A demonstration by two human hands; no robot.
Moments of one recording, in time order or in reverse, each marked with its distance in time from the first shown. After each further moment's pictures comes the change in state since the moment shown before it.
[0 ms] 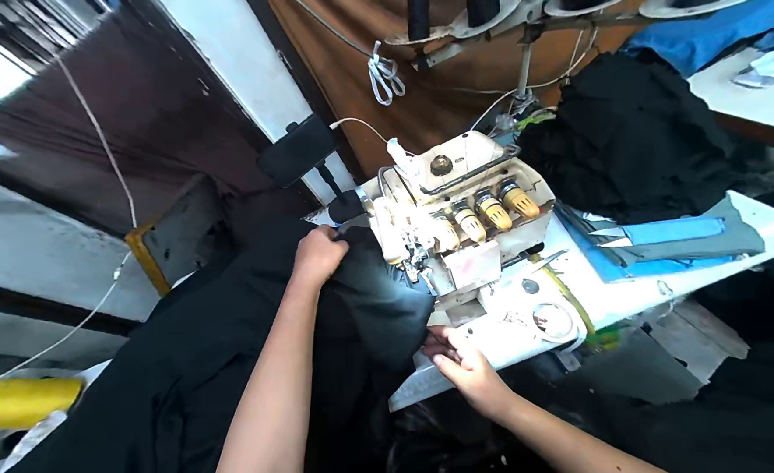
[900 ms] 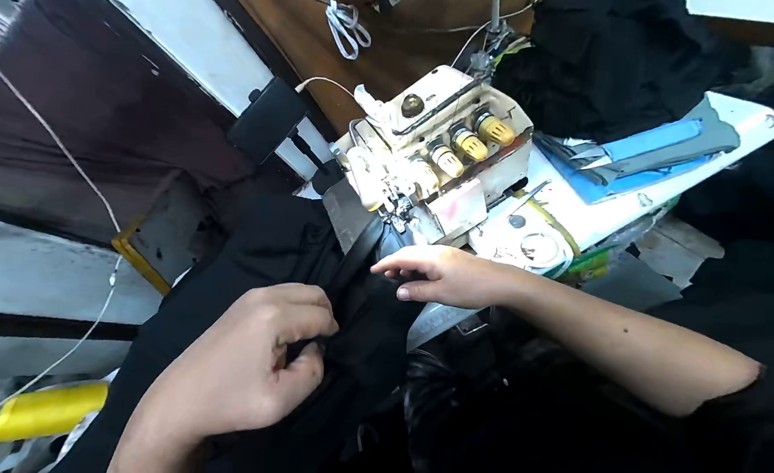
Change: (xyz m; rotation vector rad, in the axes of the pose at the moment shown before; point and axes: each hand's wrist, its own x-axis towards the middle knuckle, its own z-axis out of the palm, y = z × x) left_hand -0.148 -0.020 -0.080 0.186 -0.322 1.164; right_hand 0.043 -0.116 -0.021 -0.469 -0.490 -0.118
